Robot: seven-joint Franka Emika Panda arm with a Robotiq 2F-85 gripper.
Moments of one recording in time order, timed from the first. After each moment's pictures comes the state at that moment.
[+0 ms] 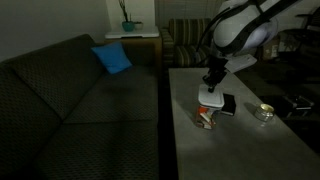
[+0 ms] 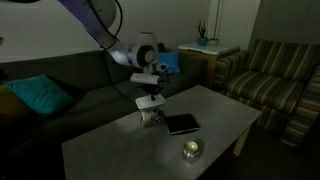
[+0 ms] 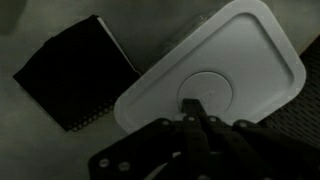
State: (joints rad) arm 0.15 1.38 0.10 -0.97 -0.15 2.43 -0.12
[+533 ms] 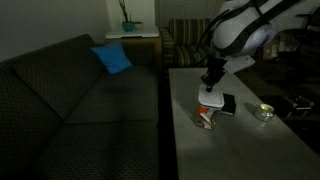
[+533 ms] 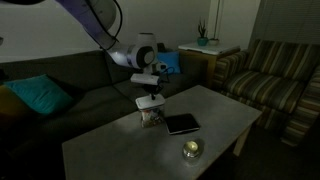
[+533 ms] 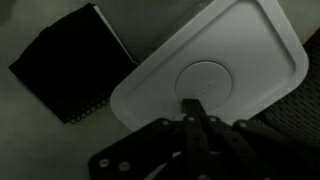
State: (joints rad) arm 0.15 1.39 0.10 -0.97 -0.15 2.47 -0.12
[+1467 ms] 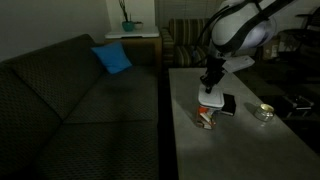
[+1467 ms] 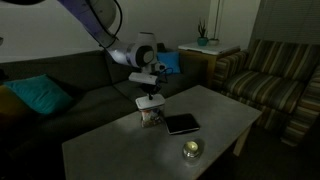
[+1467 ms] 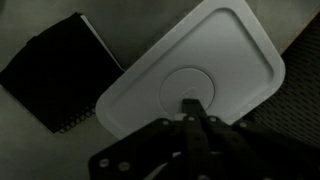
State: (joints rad) arm 0.14 1.39 0.13 -0.97 -0.15 2.43 -0.12
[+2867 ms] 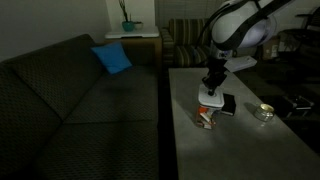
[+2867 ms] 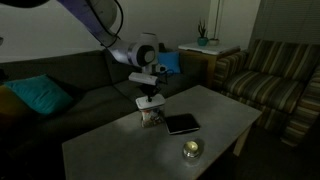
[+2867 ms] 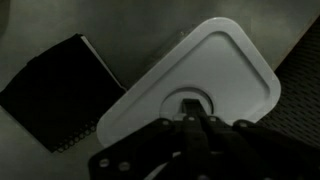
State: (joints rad) arm 0.14 1.40 0.13 -0.94 -0.13 2.34 -0.12
